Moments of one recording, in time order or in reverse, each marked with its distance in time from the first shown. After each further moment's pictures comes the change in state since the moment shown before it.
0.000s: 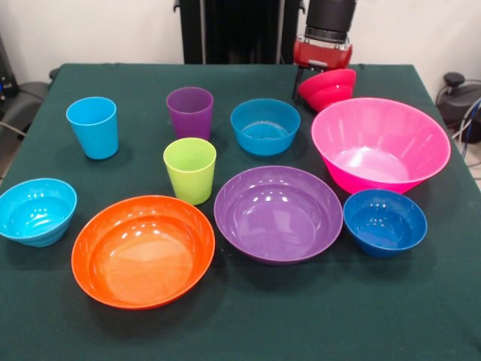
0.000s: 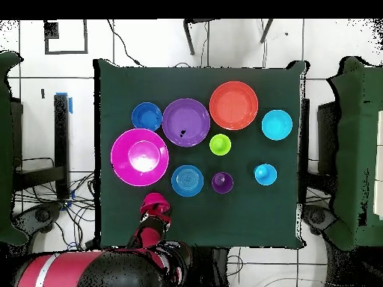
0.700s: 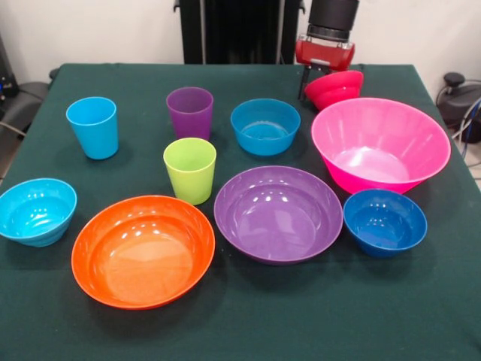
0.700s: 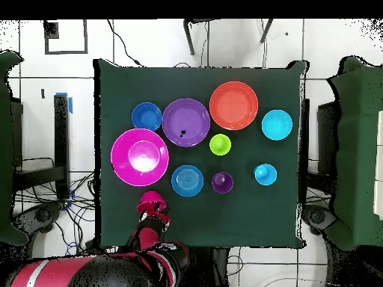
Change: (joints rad) arm 0.030 -0.009 -0.014 -0.001 0.016 0.000 0.000
